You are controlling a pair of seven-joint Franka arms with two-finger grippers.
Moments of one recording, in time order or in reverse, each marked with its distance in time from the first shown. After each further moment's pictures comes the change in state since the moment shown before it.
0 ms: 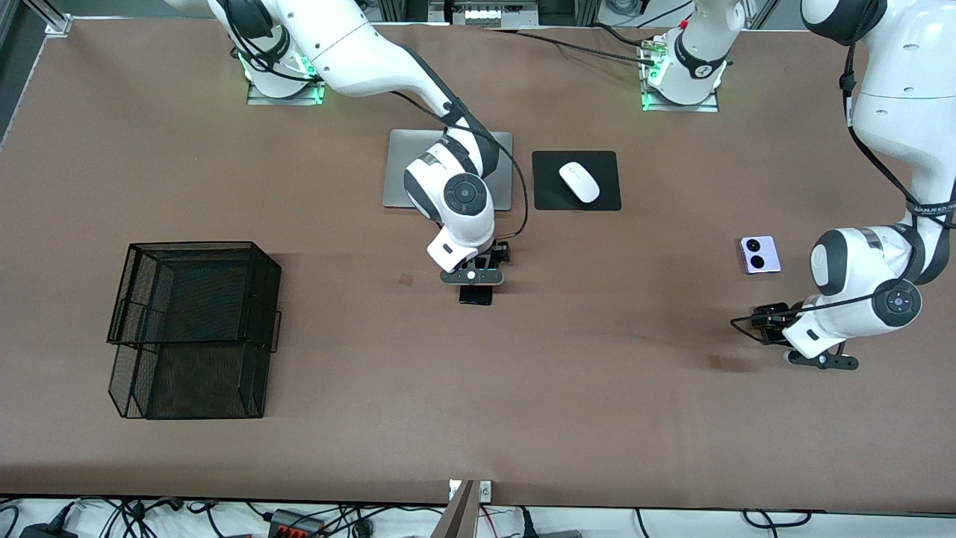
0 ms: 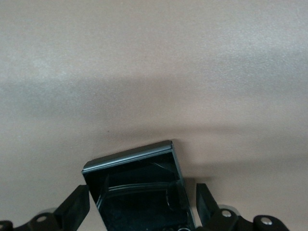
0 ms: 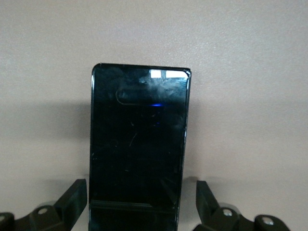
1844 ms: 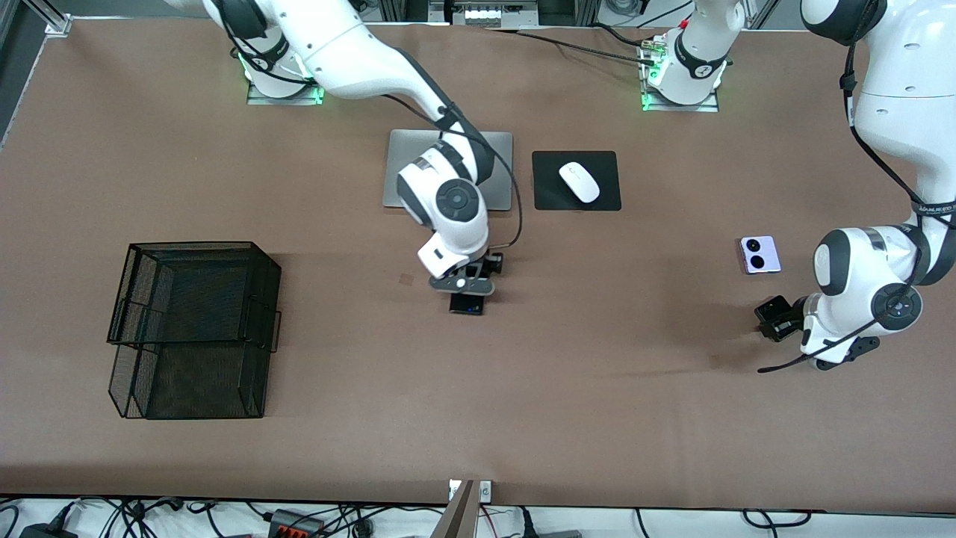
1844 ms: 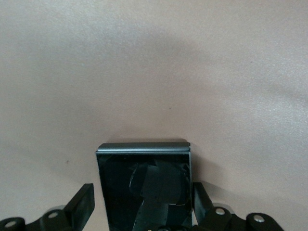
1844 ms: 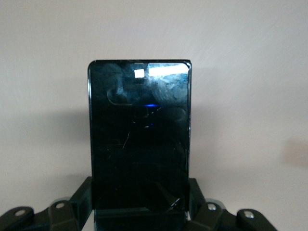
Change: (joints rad) left arm -0.006 -0.002 0.014 0.018 0.032 -0.093 -0.523; right arm -0.050 -0.036 -0.025 0.033 0.000 -0.052 0.029
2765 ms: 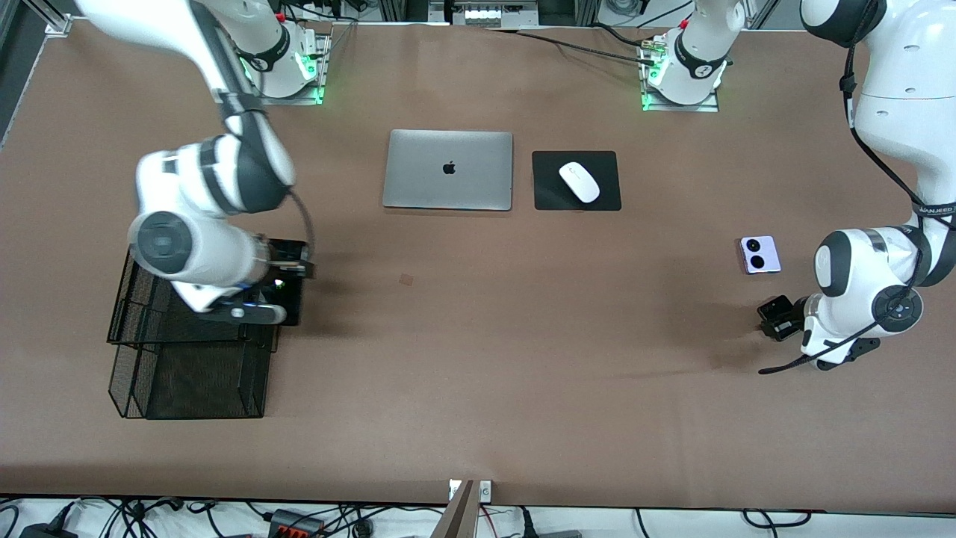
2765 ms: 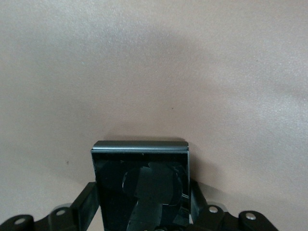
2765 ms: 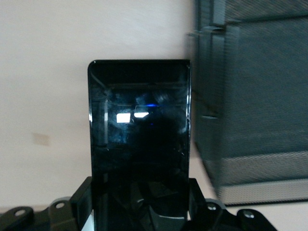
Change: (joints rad) left arm 0.000 0.008 0.002 0.003 0.000 0.004 0.013; right arm -0.487 -0.410 -0.010 -0.218 -0.009 -0.464 -0.534
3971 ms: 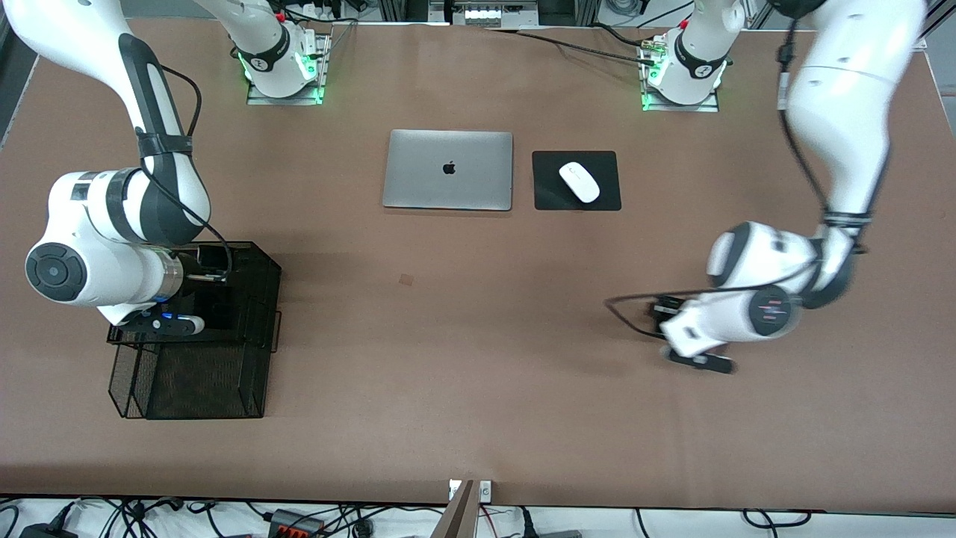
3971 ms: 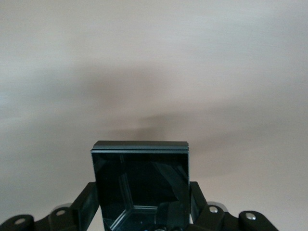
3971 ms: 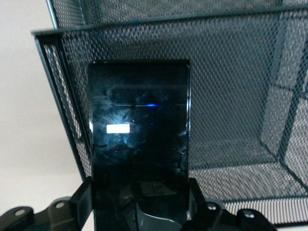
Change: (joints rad) left arm -0.205 0.004 -0.290 0.110 -0.067 -0.172 0.295; right arm -0.164 0.051 0.005 -0.024 -0.042 0.058 -0.146
